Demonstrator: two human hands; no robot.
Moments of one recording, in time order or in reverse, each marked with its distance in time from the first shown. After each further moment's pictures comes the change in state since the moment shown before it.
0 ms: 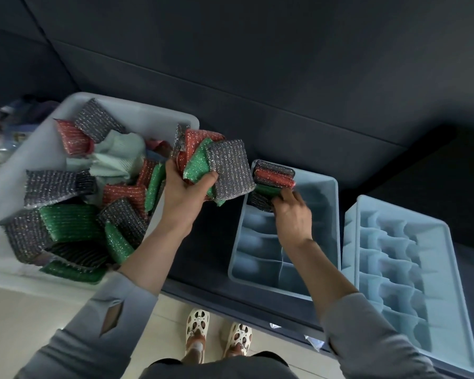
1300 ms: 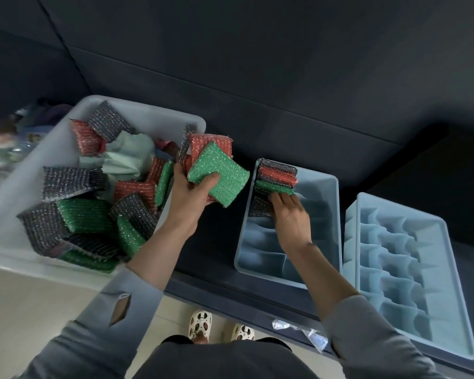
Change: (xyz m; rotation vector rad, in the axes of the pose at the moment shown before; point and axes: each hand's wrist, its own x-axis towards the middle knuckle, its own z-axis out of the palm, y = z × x) left_hand -0.010 -0.007 -0.014 -0.073 -0.060 -0.093; right_hand -0.021 -0.009 -0.001 0.101 0.078 -0.052
